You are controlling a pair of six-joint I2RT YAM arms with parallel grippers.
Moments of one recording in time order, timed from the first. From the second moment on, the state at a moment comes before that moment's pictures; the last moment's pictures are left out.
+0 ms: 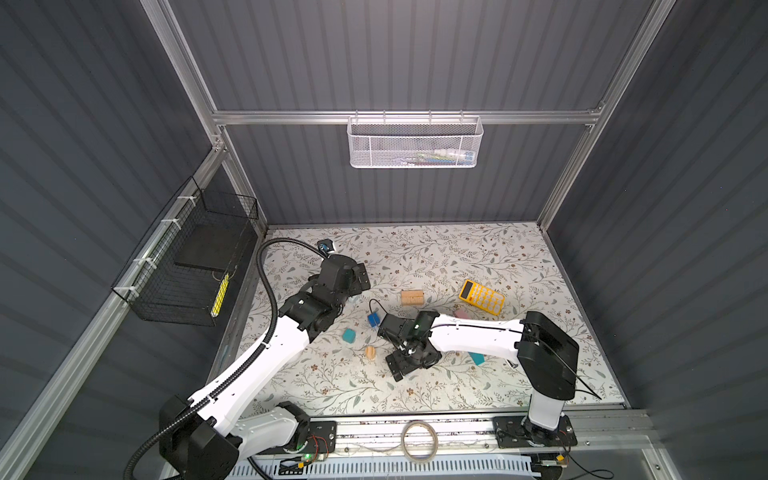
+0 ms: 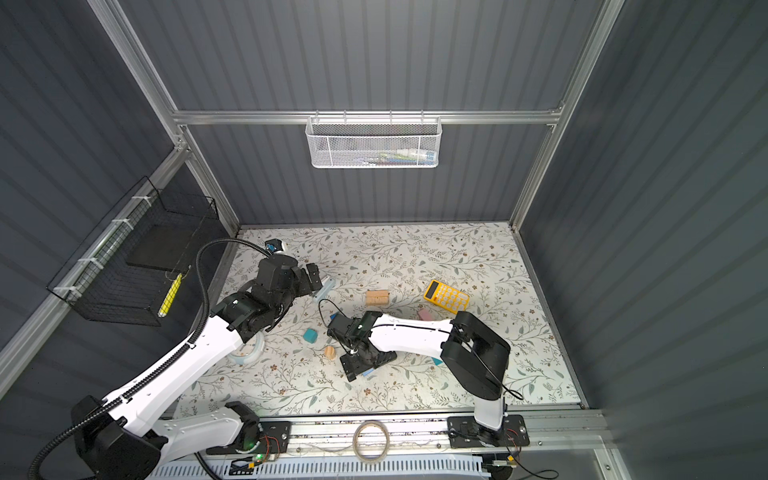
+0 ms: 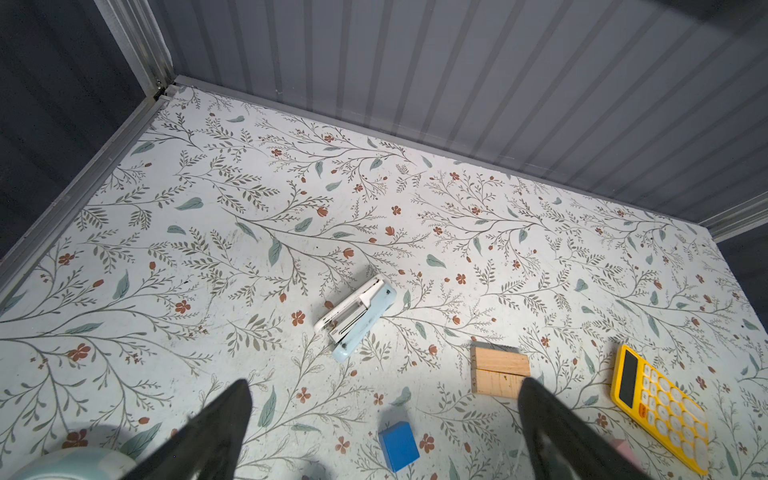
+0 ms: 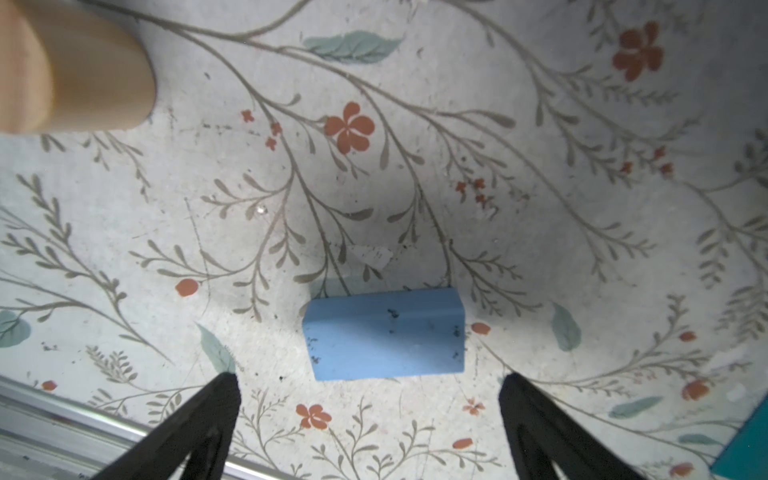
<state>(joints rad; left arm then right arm) -0.59 1.17 1.07 -0.51 -0.45 -0.56 1.11 1.86 1.26 -0.88 0.03 0.62</state>
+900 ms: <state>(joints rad) -0.59 1.17 1.07 -0.51 -0.46 -0.56 1.08 1.89 1.26 -0.86 0.02 0.60</state>
